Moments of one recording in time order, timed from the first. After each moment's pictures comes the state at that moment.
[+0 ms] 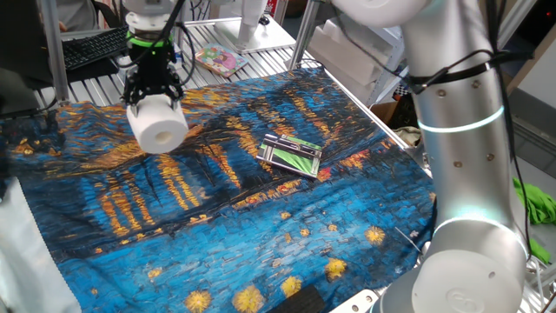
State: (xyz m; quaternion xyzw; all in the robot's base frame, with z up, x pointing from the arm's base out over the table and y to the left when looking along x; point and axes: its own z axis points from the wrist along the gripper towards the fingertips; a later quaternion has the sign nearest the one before) arm 0.681 0.163 0.140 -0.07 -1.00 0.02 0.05
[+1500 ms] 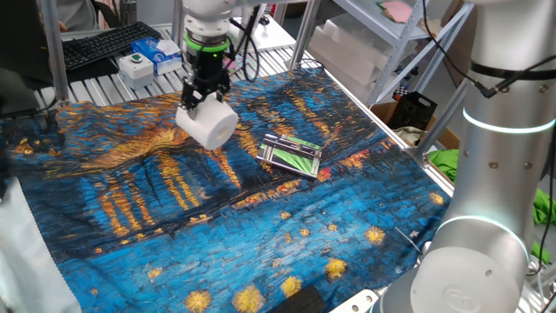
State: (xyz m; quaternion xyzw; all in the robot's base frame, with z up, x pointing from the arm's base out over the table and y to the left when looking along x) arm 0.634 0.056 0.153 0.12 -0.99 0.04 0.01
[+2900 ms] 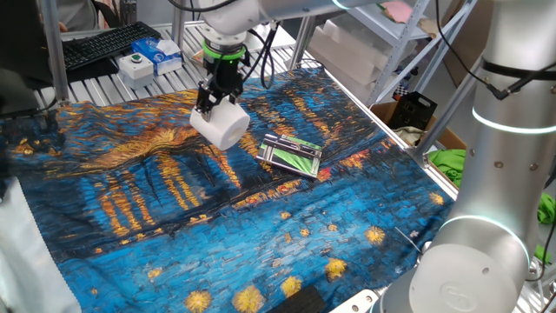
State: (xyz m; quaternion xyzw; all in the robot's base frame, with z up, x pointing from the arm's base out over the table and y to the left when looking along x) arm 0.635 0.024 0.141 0.10 -0.99 0.04 0.00
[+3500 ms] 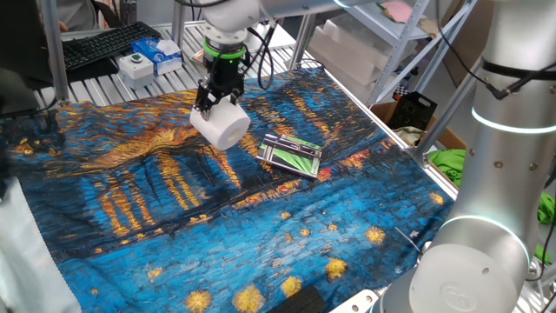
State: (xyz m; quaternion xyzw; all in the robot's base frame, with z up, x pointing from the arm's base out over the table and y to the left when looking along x) arm 0.637 0.025 0.141 0.07 -1.00 0.04 0.00
